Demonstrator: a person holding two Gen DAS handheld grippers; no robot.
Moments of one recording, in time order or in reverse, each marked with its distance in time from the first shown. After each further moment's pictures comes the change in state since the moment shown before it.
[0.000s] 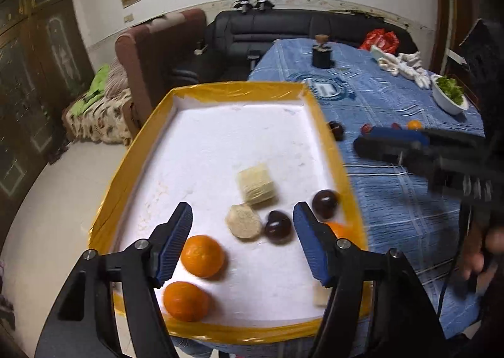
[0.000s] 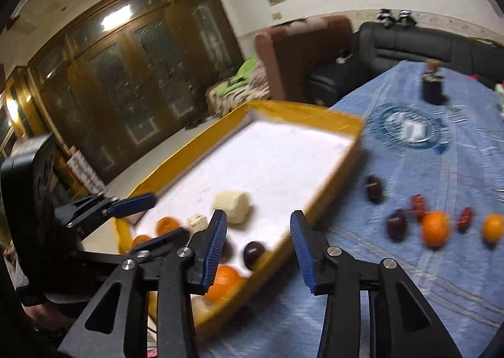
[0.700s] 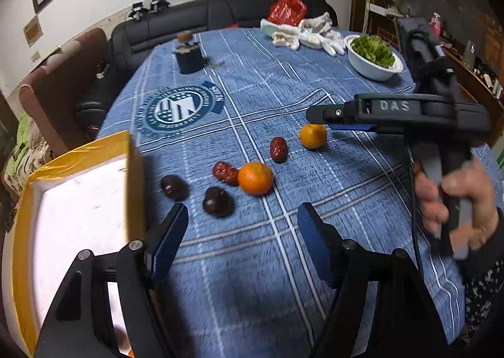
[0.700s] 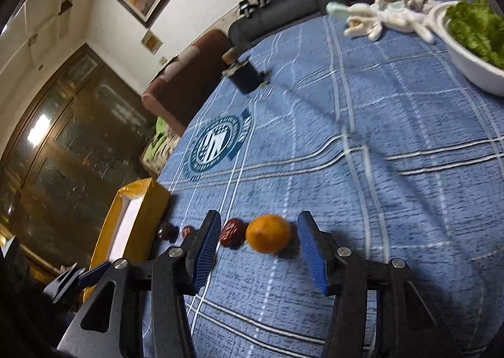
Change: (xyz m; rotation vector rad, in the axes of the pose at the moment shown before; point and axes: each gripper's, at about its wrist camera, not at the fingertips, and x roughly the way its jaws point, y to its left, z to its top) left arm 0.062 -0.158 0.070 0.278 0.063 -0.274; right arm -0.053 -0.230 -0.018 0.510 -0.050 -0.124
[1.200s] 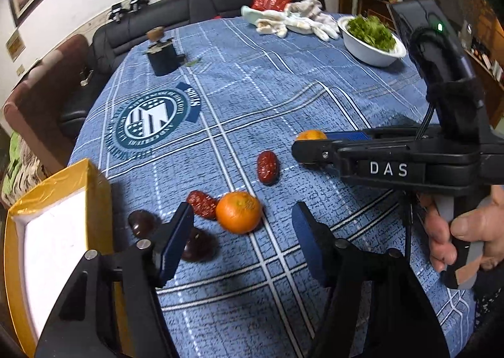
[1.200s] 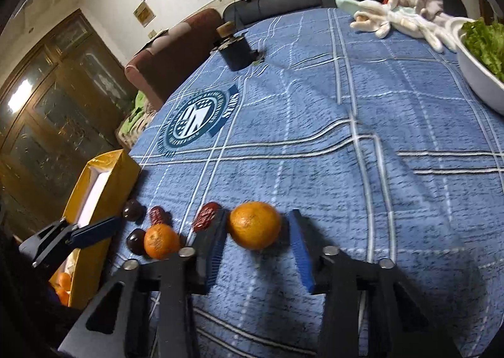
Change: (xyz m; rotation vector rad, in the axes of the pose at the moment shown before) left arm 0.041 -0.019 0.023 0.096 0.048 -0.012; right arm 0.023 0.015 -0.012 -0.098 0.061 -0.137
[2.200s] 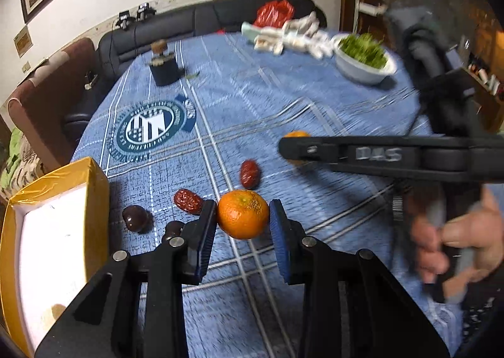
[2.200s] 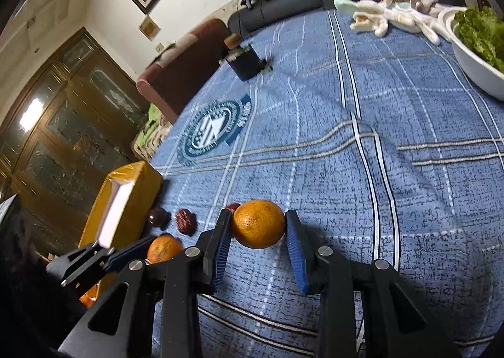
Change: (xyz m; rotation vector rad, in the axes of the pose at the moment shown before) left arm -0.031 -0.012 -0.007 -0.070 -0.097 -0.012; right arm -0.028 -0.003 -0.001 0.062 -0.062 0.083
